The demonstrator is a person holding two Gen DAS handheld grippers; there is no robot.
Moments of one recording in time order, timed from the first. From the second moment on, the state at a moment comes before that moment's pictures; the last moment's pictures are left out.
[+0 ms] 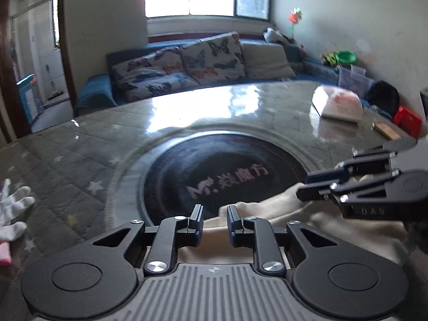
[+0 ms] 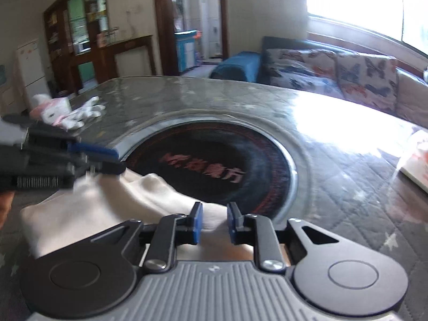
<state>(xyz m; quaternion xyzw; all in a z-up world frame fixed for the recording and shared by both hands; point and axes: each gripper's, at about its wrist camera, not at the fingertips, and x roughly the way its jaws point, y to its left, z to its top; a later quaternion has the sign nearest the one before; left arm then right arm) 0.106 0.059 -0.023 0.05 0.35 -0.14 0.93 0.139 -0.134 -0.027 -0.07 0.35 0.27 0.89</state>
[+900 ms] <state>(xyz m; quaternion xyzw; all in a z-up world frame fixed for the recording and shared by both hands) 0.087 0.040 -0.009 0.04 0.31 -0.14 0.94 0.094 -0.154 -0.029 -0.13 0.34 0.24 0.90</state>
